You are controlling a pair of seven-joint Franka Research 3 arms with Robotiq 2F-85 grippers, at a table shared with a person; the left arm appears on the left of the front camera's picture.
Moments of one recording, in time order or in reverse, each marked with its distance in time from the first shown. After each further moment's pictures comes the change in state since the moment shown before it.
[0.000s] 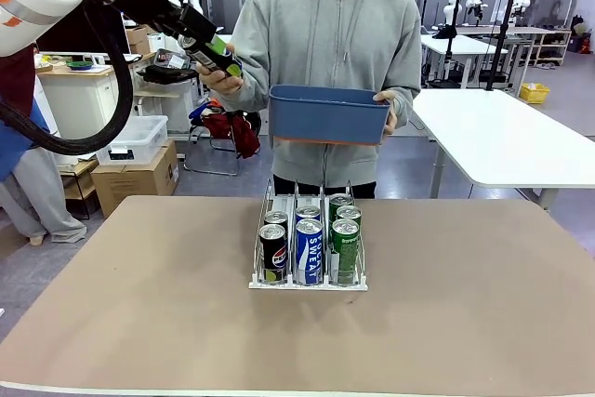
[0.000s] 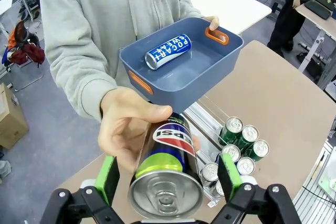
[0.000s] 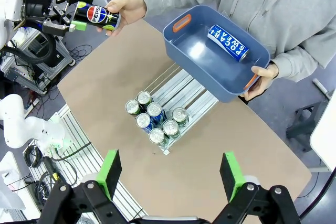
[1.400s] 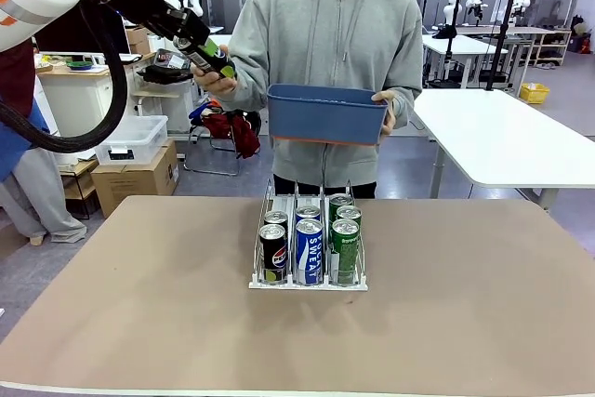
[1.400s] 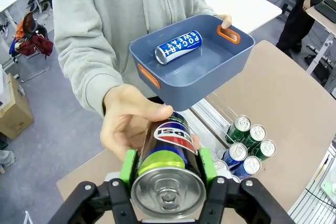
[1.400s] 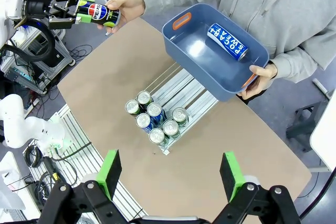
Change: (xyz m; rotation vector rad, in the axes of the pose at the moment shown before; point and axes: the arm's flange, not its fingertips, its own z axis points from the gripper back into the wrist) left arm -0.002 0.007 0.003 0.043 0.022 0.029; right arm 0.000 0.000 0.000 0.000 0.000 0.000
